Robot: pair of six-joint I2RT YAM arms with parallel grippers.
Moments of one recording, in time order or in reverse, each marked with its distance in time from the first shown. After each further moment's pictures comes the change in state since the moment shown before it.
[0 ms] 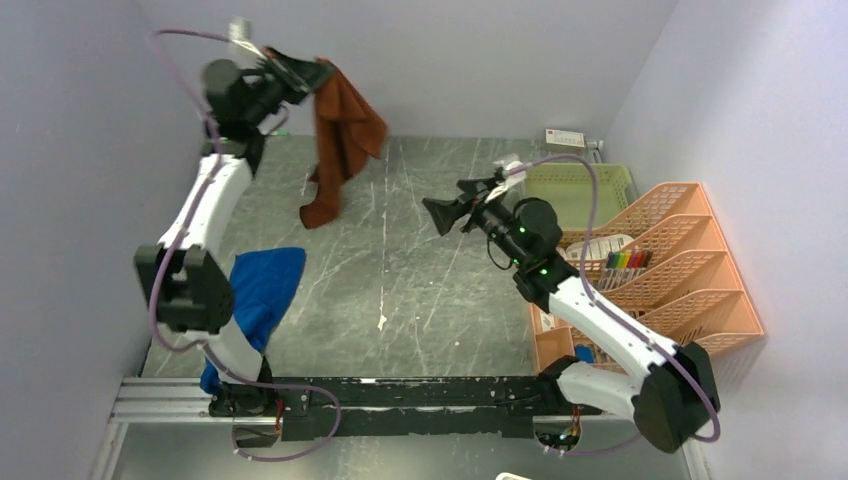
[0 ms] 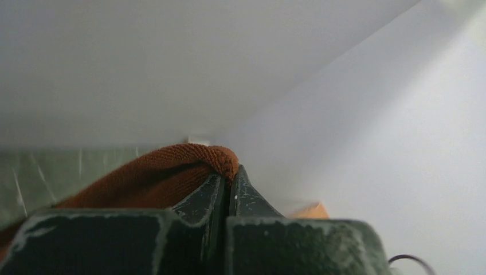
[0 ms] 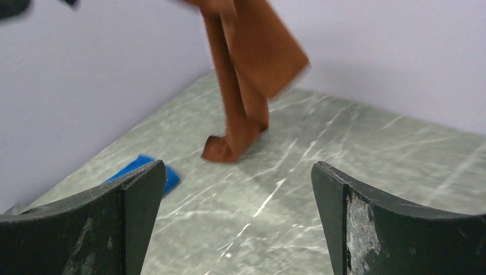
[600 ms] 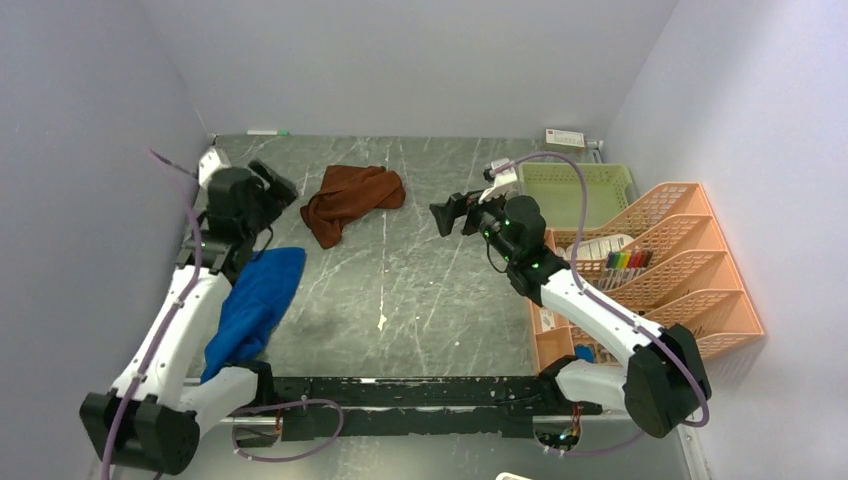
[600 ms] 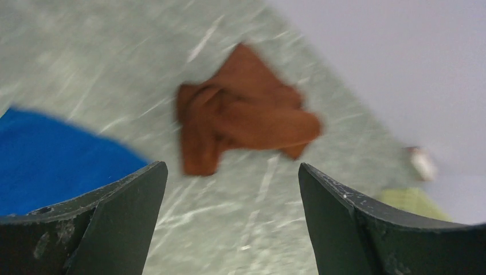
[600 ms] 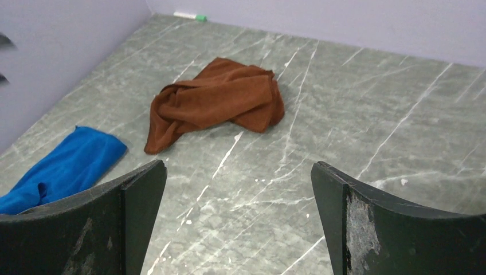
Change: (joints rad) left arm -0.126 -0.602 -0.607 -0.683 -0.792 0.209; right arm -0.025 0.026 -0.013 -0.124 0.169 -0.058
